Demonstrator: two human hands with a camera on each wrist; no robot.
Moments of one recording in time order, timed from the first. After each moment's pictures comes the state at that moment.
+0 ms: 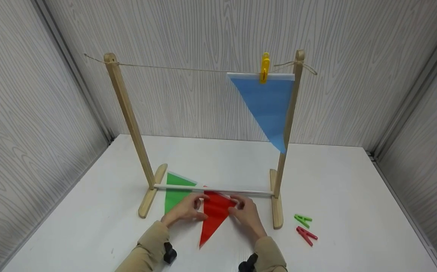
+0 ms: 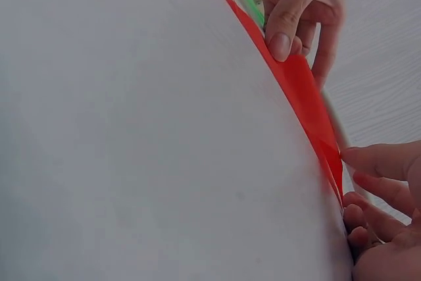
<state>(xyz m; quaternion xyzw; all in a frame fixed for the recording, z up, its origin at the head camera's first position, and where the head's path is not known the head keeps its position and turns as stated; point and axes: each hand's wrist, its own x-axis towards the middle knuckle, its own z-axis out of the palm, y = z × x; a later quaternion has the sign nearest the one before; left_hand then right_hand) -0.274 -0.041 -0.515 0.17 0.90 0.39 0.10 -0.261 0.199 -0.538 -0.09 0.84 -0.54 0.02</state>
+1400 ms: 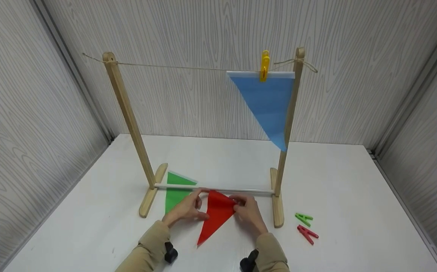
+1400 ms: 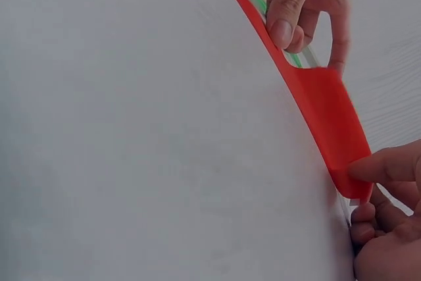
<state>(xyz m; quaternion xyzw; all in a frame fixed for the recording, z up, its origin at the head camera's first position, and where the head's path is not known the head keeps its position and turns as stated) -0.275 -0.040 -0.513 0.18 0.88 0.42 0.11 -0.266 0.201 -0.537 -0.09 0.82 -0.56 0.04</state>
